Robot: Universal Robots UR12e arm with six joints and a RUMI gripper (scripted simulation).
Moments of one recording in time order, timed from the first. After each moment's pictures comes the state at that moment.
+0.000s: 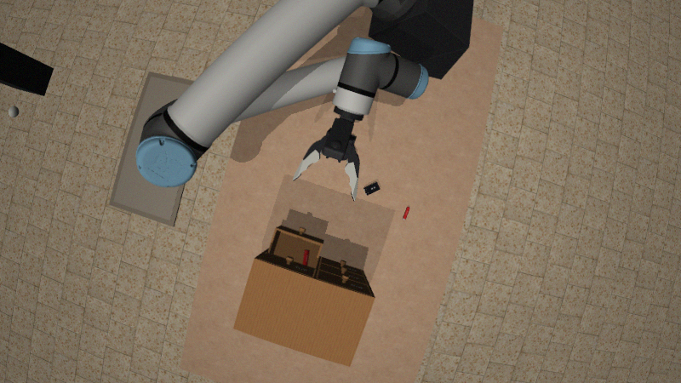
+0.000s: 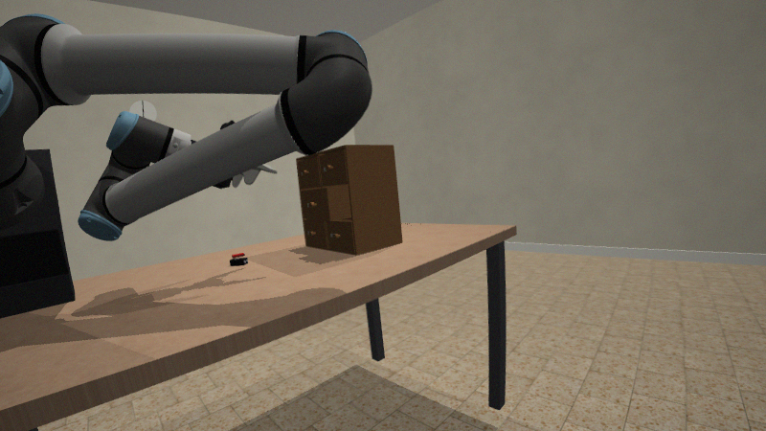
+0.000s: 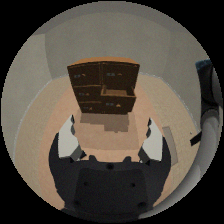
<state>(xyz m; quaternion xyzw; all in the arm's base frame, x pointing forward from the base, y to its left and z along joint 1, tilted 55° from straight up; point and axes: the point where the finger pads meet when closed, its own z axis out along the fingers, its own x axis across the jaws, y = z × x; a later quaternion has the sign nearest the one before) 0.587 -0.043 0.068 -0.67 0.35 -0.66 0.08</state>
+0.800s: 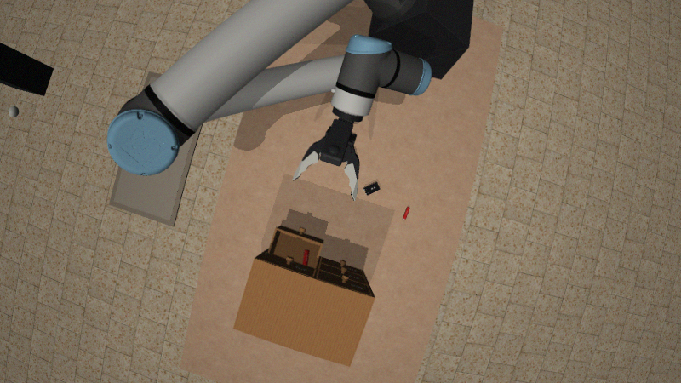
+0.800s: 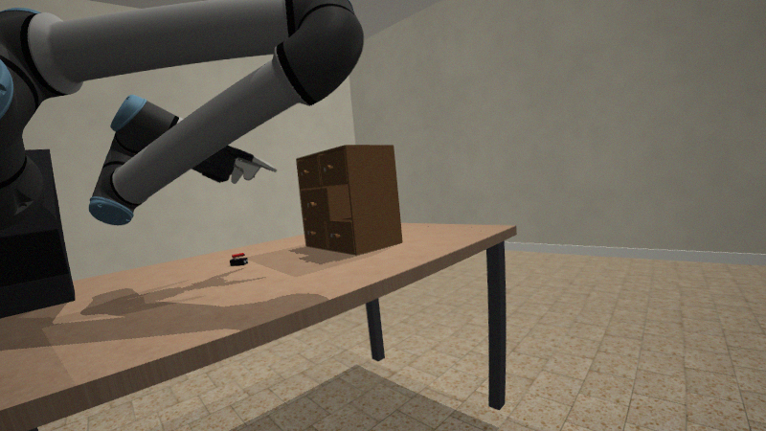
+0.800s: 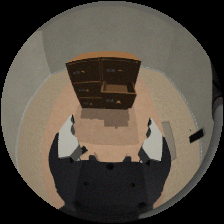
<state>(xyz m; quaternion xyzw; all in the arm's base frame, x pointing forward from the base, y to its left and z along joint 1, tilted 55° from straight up) 0.587 -0.040 0.070 -0.67 0.38 -0.64 0.05</state>
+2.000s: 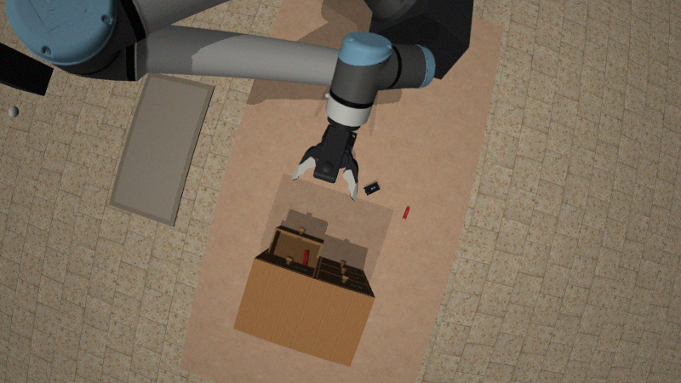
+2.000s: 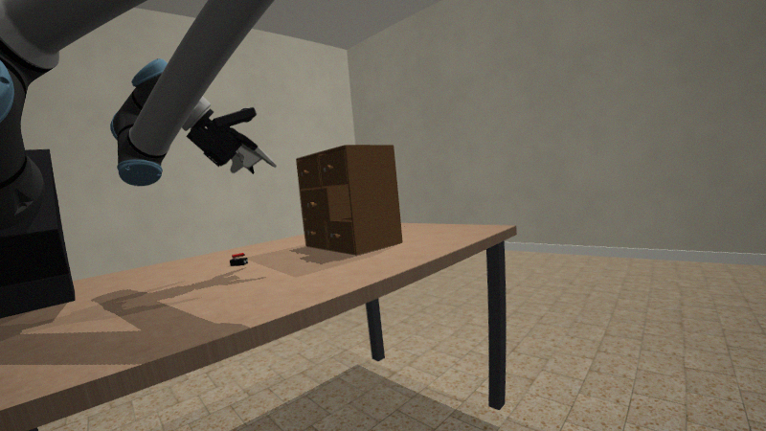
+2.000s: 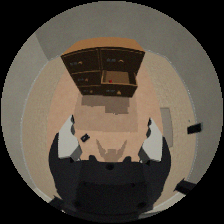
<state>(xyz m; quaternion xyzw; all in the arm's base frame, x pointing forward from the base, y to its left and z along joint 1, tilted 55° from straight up) 0.586 -0.032 0.076 -0.67 0.47 -0.58 -0.05</state>
